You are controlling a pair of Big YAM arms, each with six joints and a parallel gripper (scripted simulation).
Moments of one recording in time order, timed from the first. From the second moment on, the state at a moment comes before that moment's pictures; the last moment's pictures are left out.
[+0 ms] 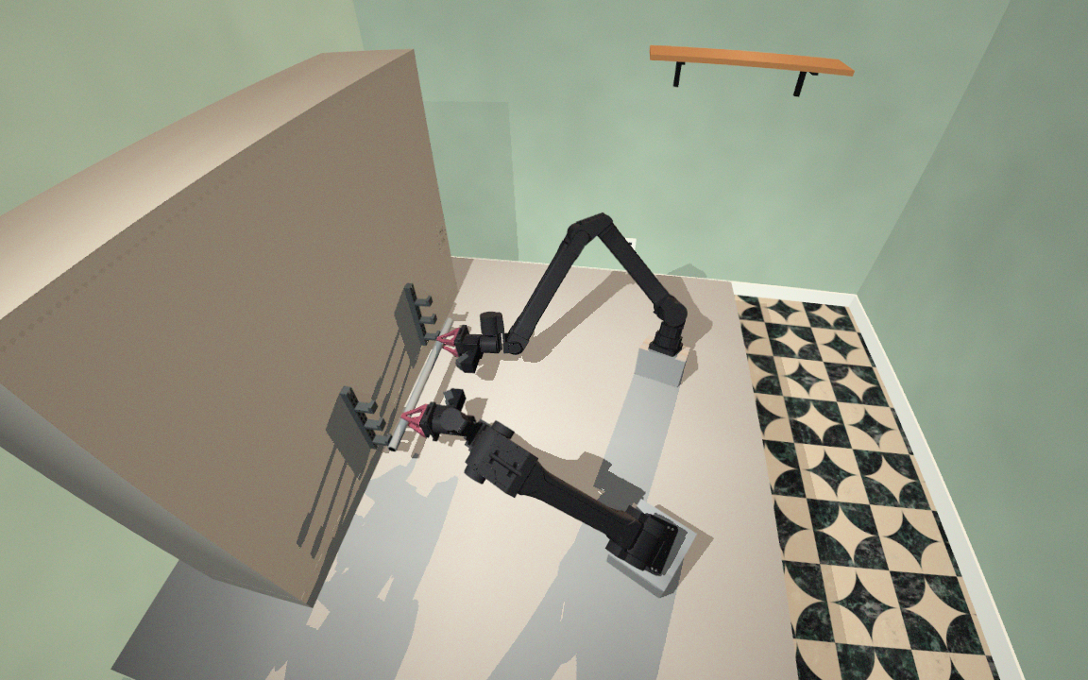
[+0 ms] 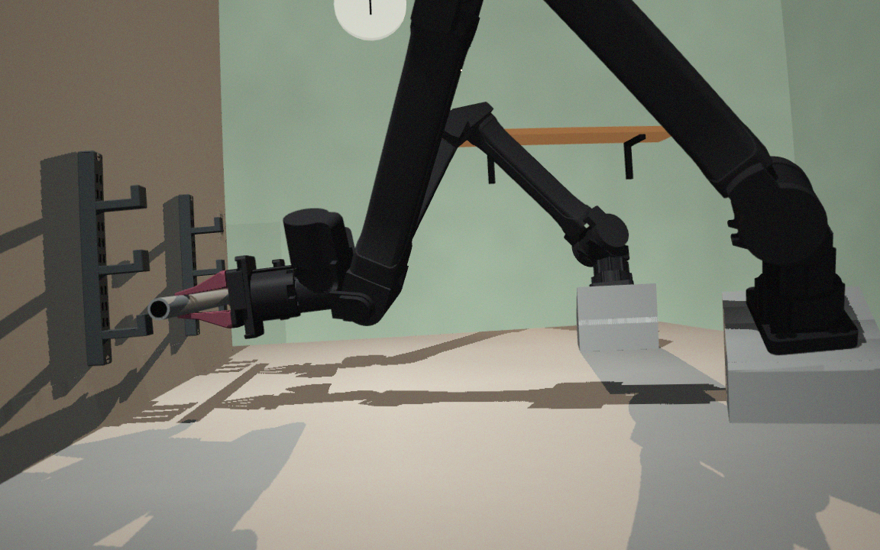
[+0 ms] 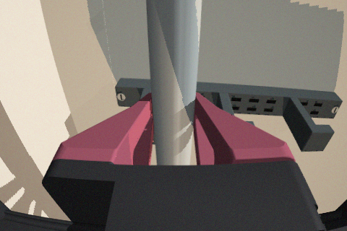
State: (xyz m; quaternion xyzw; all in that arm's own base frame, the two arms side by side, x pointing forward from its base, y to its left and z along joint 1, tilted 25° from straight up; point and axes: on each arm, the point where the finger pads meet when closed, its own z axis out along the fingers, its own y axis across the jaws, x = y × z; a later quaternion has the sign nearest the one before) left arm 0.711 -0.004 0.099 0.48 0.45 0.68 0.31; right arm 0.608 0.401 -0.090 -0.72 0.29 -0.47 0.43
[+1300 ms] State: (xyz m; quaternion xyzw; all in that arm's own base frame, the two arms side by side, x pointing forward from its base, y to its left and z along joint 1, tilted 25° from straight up) left arm 0.712 -0.010 0.122 0.49 0.45 0.68 0.30; right arm 0.605 0.409 -0.079 -0.71 0.30 -0.46 0.44
